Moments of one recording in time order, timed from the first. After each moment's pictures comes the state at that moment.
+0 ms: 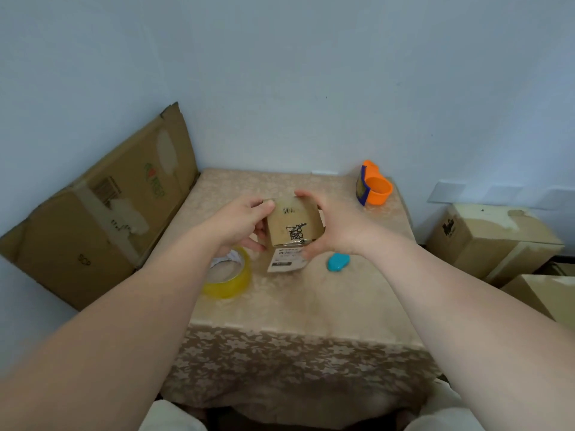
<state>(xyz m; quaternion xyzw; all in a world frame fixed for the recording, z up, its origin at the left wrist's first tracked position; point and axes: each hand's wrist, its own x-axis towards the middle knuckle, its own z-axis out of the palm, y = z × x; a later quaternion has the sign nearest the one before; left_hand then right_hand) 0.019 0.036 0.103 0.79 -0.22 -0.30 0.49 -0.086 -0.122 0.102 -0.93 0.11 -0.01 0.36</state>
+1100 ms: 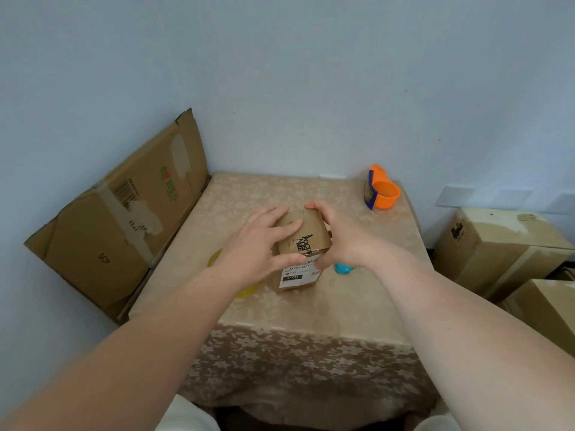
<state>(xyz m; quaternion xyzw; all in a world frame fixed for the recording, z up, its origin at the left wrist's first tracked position) 0.000 0.059 0.068 0.85 -0.48 -0.01 0.22 -0.084 -0.118 0.075 -0.91 0.13 0.02 0.39</state>
